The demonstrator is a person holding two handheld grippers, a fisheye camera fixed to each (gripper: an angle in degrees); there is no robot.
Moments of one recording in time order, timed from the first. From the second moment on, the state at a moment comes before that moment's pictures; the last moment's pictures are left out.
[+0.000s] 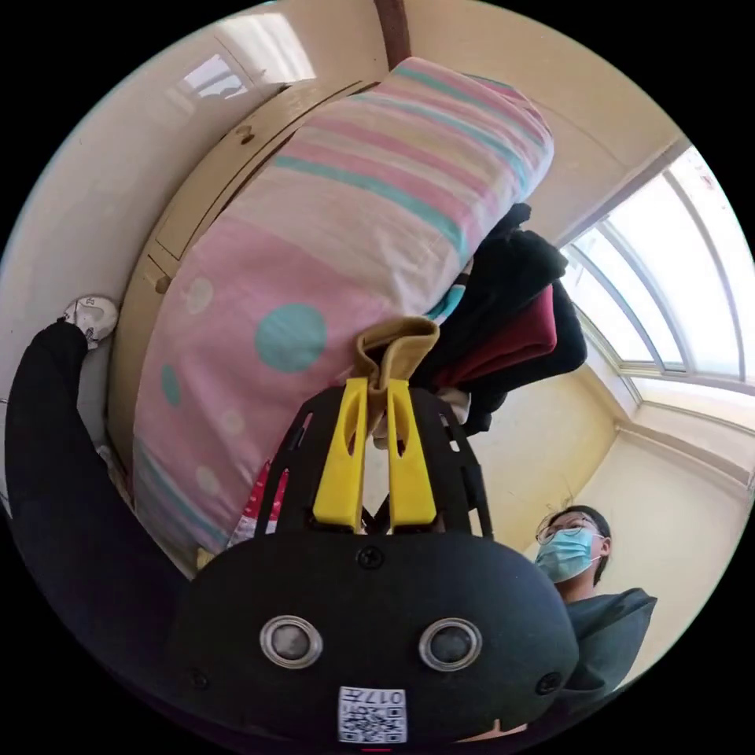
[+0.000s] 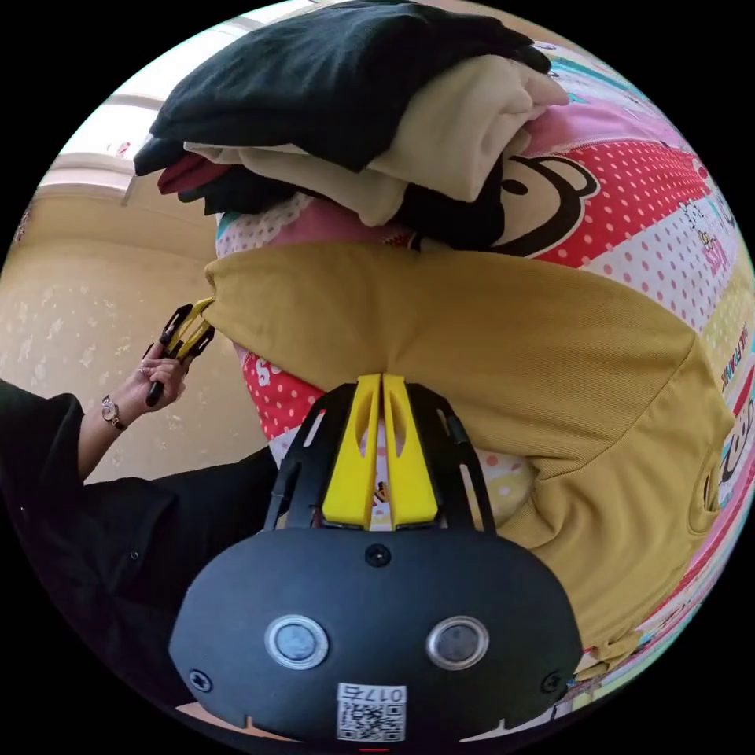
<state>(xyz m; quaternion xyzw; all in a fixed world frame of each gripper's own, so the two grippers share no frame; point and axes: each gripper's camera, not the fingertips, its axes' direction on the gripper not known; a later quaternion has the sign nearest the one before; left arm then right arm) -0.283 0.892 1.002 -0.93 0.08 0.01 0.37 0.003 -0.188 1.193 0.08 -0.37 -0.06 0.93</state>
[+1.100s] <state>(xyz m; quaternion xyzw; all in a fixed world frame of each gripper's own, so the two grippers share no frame) -0.361 0.924 0.495 -0.78 0.20 0.59 -0.02 0.362 0.159 1.262 0.32 -0.48 0.45 0.69</state>
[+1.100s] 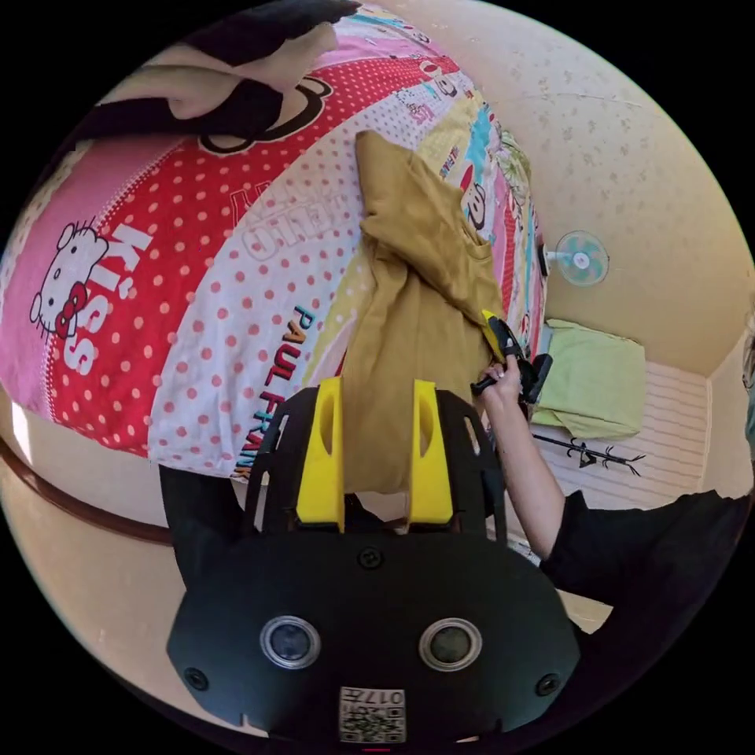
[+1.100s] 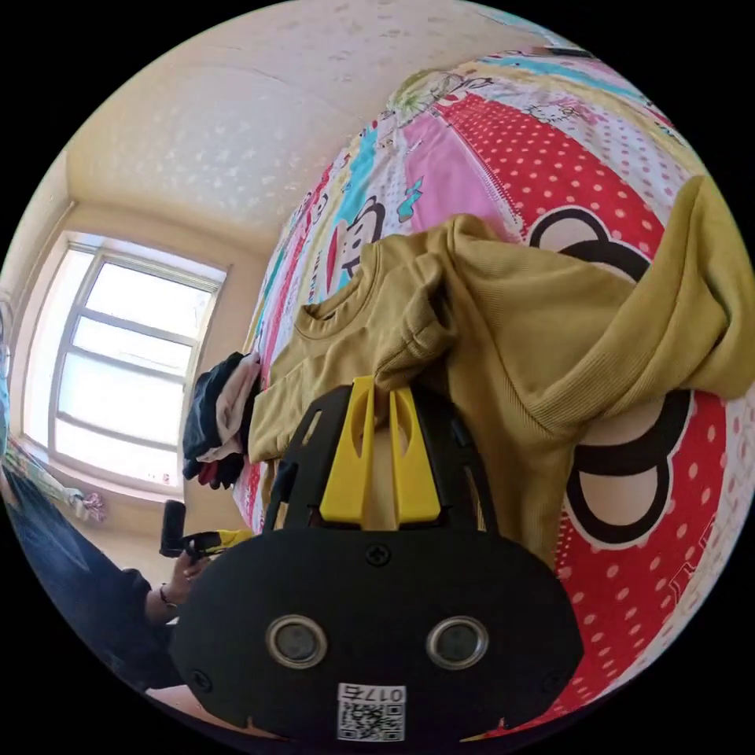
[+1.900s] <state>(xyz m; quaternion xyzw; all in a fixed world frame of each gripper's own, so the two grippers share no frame) -0.391 0.954 0.380 -0.62 0.16 0.76 -0.10 0.589 0.429 1.177 0.18 -0.44 0.73 0.49</state>
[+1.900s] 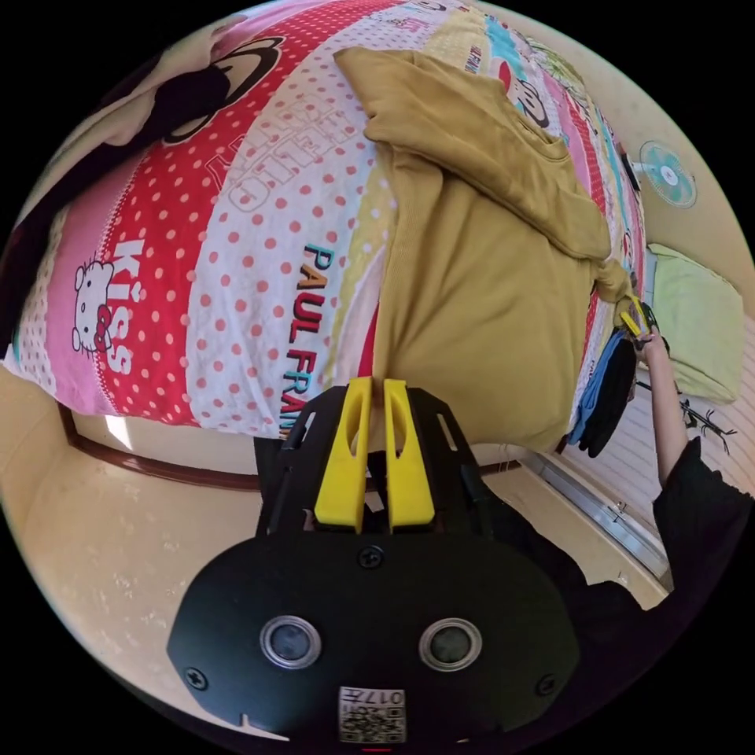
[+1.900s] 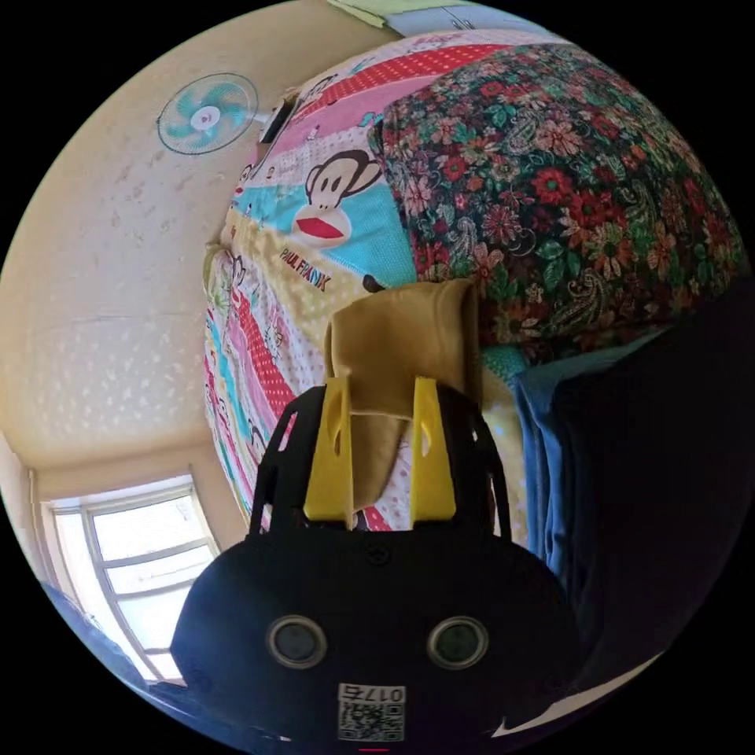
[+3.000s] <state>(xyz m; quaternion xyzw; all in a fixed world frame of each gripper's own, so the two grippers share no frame) -0.384 0.999 0.361 -0.65 0.11 0.75 -0.06 0.585 0.624 1.020 0.09 -0.40 0.76 0.50</state>
